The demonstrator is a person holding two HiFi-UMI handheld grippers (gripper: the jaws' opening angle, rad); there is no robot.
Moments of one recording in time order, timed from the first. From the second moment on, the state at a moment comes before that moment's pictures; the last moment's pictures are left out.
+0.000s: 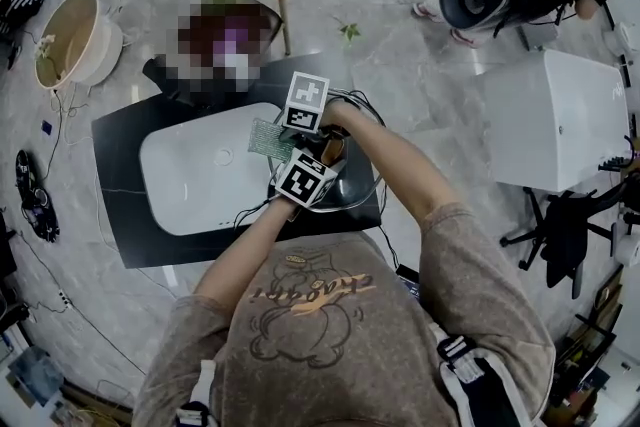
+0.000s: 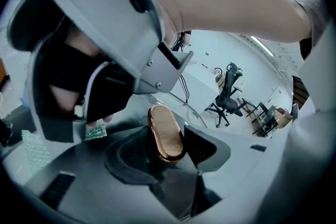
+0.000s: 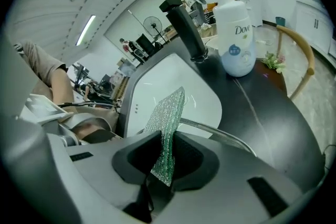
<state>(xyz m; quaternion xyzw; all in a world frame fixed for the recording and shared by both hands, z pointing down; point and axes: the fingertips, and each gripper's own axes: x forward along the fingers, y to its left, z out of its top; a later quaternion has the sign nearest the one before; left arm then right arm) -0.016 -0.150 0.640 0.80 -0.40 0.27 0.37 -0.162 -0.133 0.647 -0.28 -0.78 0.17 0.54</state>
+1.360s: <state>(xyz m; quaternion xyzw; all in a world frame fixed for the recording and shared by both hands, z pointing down) -0.016 -0.148 0.643 0.79 -0.40 0.29 0.37 -0.128 -0.233 0.654 -0.12 -0.81 0.18 0.55</state>
